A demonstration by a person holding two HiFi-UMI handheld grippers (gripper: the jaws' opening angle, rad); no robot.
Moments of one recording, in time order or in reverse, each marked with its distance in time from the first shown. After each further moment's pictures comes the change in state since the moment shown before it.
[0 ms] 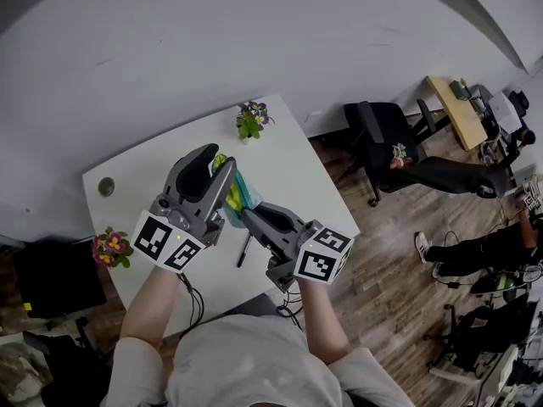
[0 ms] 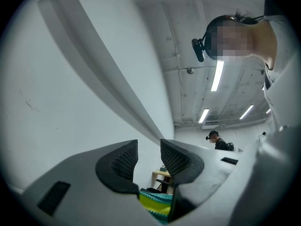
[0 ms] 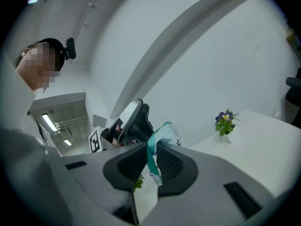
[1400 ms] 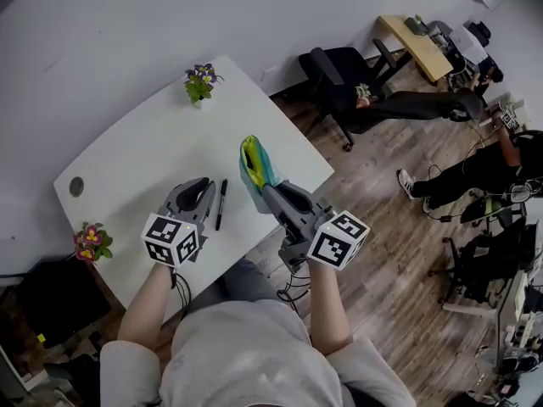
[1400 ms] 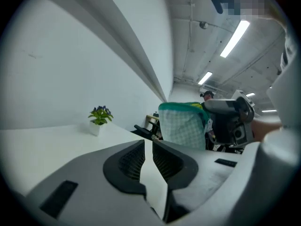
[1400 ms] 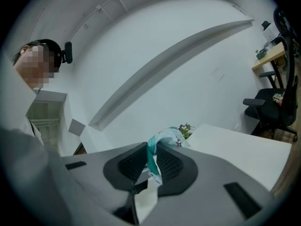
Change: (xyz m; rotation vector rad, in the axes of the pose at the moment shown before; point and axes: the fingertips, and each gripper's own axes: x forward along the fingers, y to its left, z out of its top) left arm -0.089 -0.055 -0.195 -0.085 0.655 -0.039; right arm -0.130 -0.008 -0.020 -0.002 -0.184 -0.335
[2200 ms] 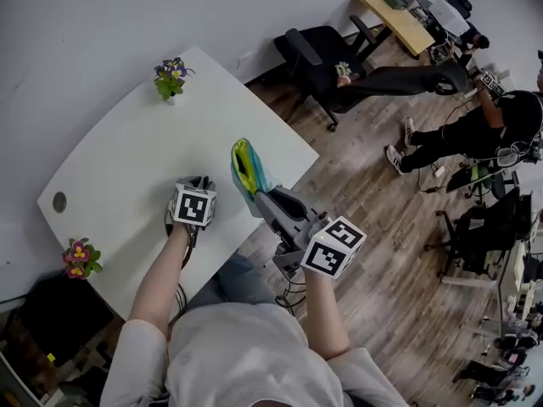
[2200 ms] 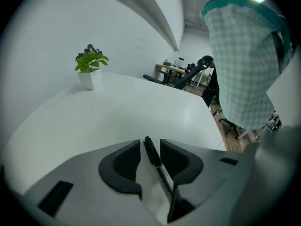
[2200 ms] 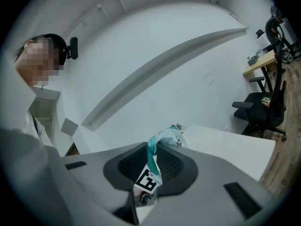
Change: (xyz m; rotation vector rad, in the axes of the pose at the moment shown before) left arm 0.089 0.035 -0.137 0.090 0.633 0.152; right arm -0.028 -0.010 -0.010 0.003 -0.022 -0.099
